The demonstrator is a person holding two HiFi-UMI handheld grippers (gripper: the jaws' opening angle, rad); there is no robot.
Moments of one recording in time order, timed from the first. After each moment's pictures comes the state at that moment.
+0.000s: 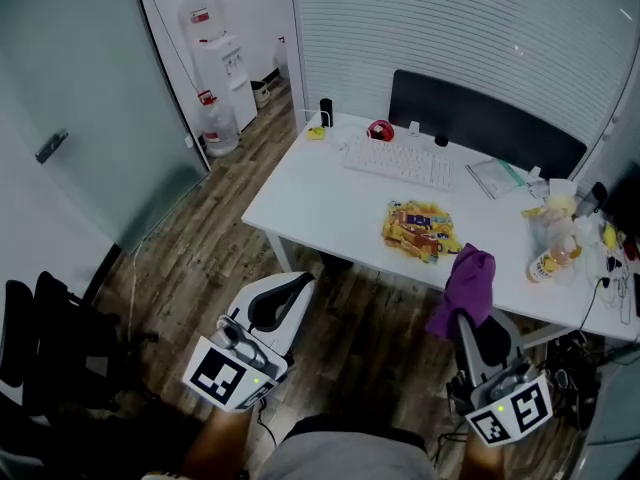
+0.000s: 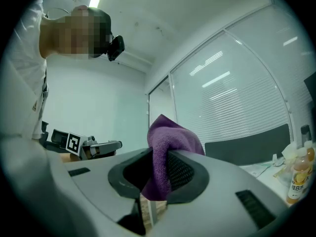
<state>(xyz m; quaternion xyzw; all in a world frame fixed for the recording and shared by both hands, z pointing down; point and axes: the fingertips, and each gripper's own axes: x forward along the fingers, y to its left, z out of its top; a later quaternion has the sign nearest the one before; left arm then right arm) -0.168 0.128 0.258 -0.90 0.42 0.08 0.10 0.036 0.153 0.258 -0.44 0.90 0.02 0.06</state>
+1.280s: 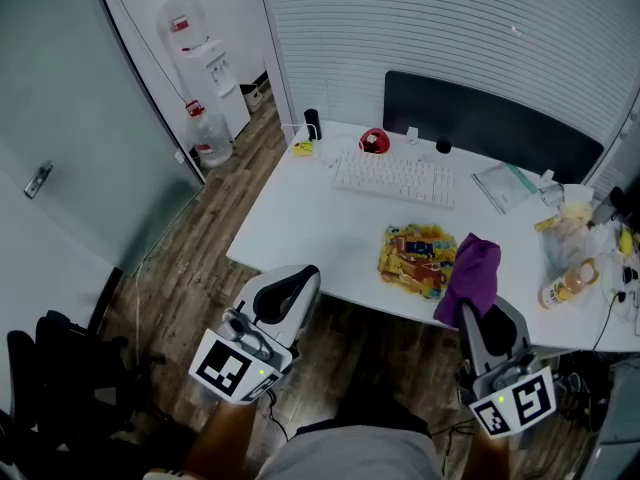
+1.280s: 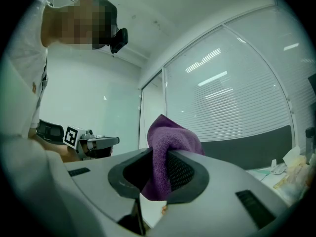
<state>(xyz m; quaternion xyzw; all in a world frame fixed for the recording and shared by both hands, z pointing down) -0.141 -0.011 0.270 -0.91 0.40 0.06 0.09 0.064 0.018 0.276 -0.47 0.88 0.02 0.04</state>
